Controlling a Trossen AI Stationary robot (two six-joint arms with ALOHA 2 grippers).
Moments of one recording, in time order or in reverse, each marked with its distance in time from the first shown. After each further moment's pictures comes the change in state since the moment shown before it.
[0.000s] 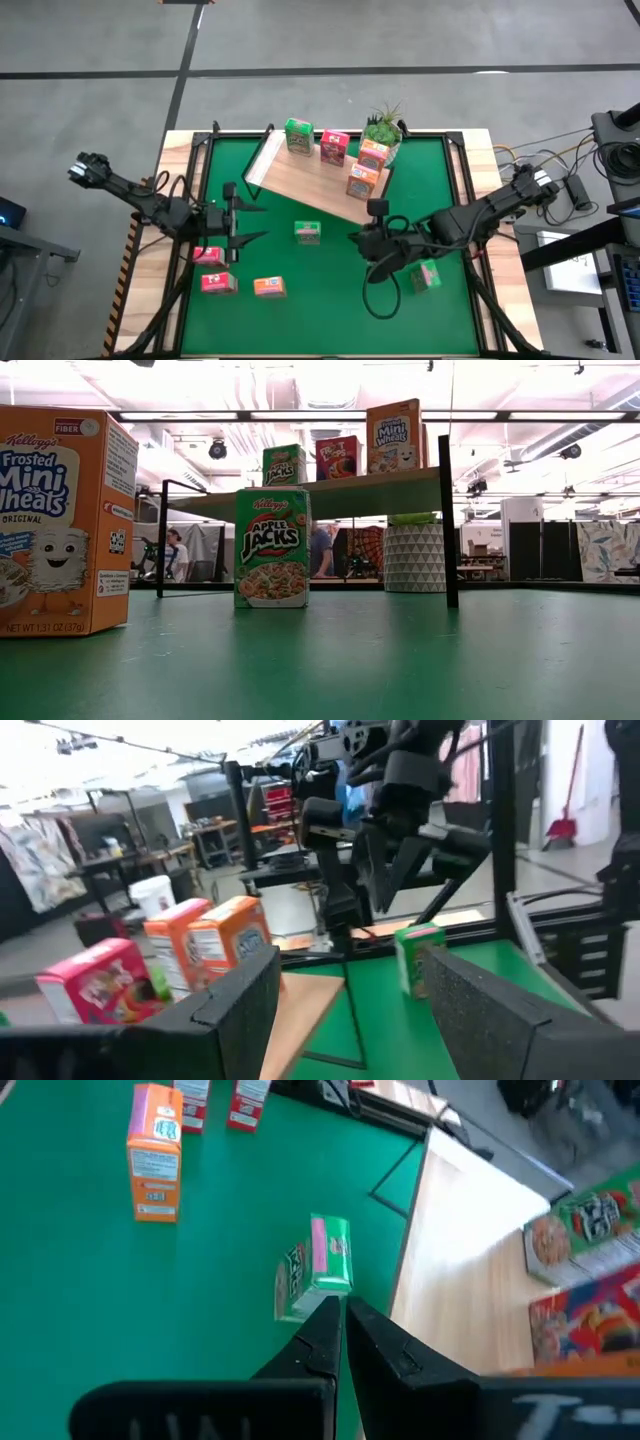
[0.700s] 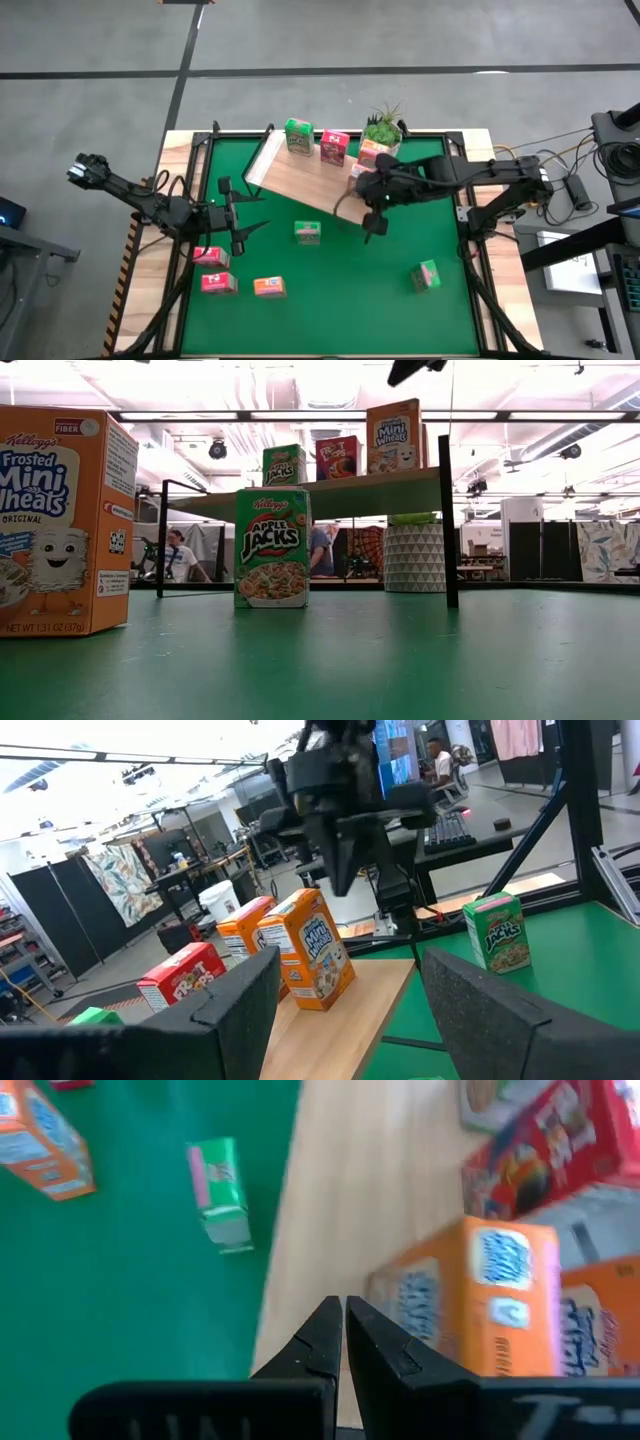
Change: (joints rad) left arm 0.027 0.000 0.000 0.001 -0.113 0.182; right arm -0.326 0.013 0.233 -0.400 -0.271 0.163
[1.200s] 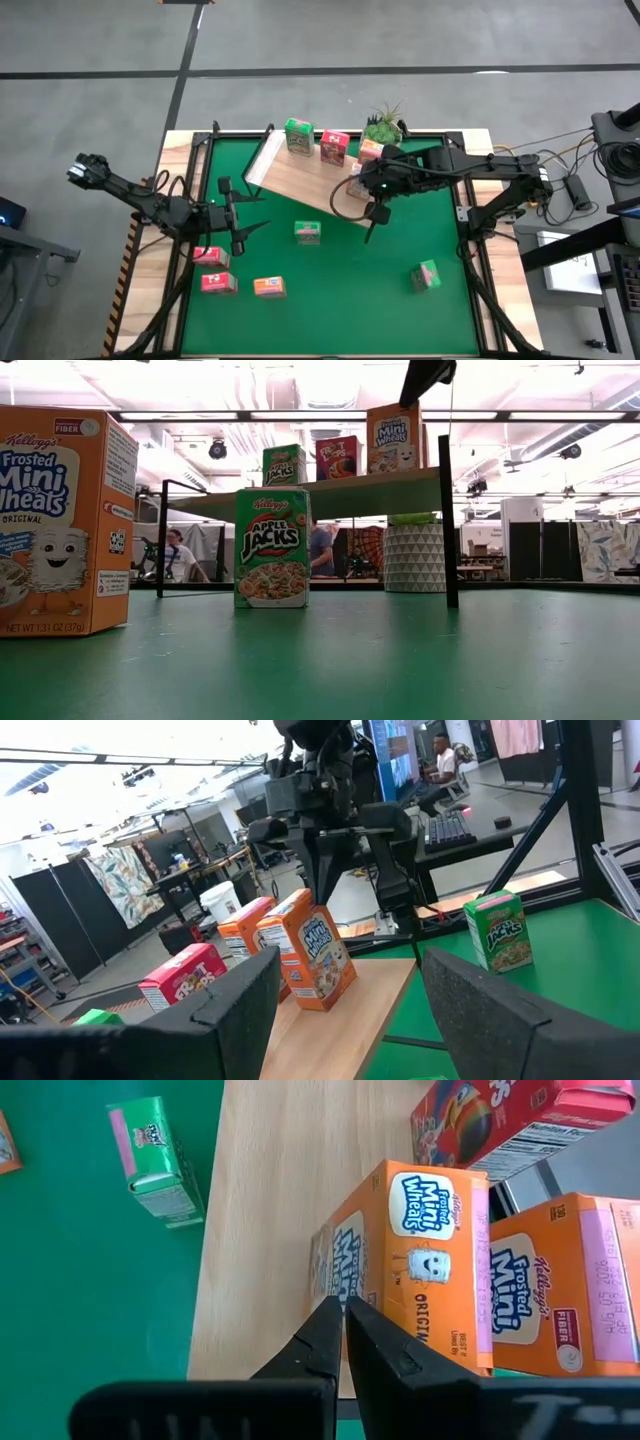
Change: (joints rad) left arm 0.000 0.000 0.000 0.000 0.000 0.011; right arm -0.083 0.000 0.000 -0.092 0.004 0.014
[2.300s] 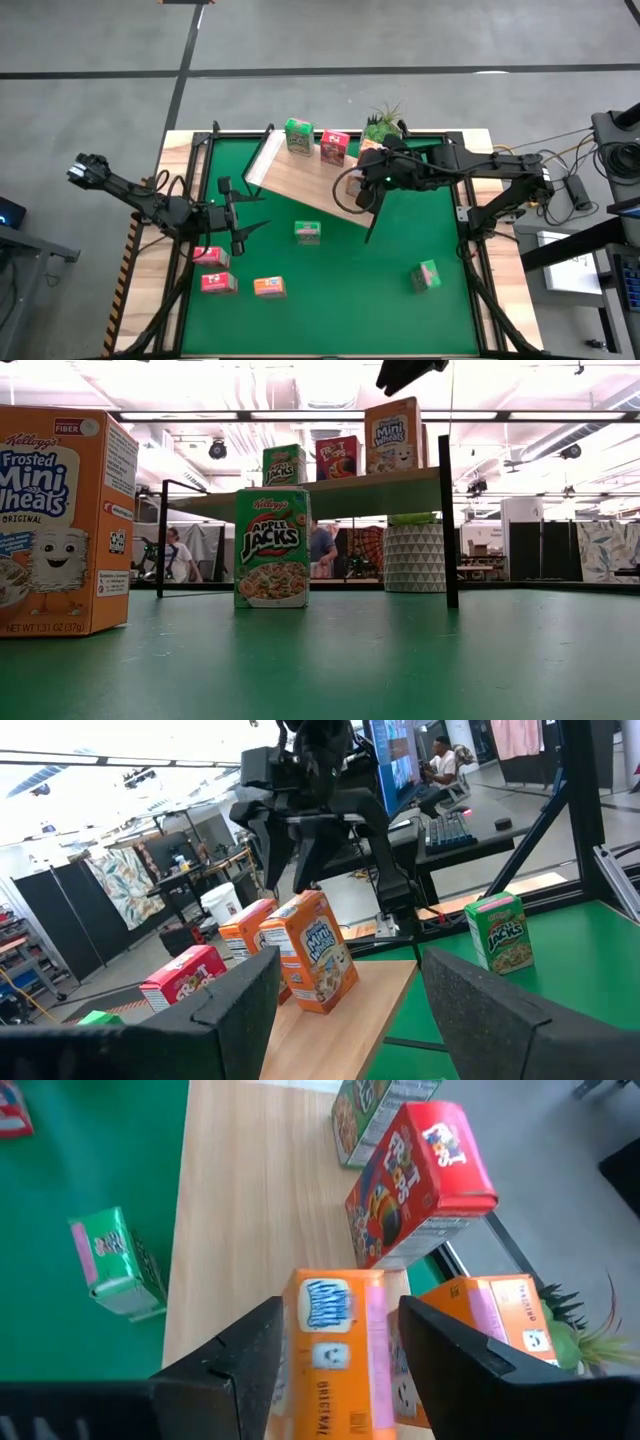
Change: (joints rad) left arm 0.000 0.000 0.000 0.006 0.000 0.004; right arm -0.006 -0.014 0.017 0.133 0.149 0.007
